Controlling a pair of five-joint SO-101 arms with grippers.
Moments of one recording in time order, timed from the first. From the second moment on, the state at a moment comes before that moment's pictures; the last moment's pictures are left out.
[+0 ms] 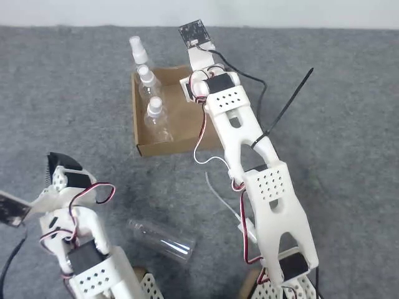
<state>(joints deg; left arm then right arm) -34.2 -103.4 97.0 34.2 44.1 -26.2 58.2 -59.0 58.5 1.5</state>
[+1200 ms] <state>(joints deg) -34.2 -103.4 97.0 34.2 44.1 -26.6 55.9 -72.6 90.6 1.7</state>
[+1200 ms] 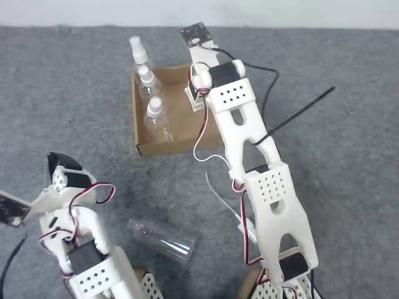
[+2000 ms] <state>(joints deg) -34.2 -103.4 97.0 34.2 44.1 -27.8 55.9 -75.3 100.6 -0.7</state>
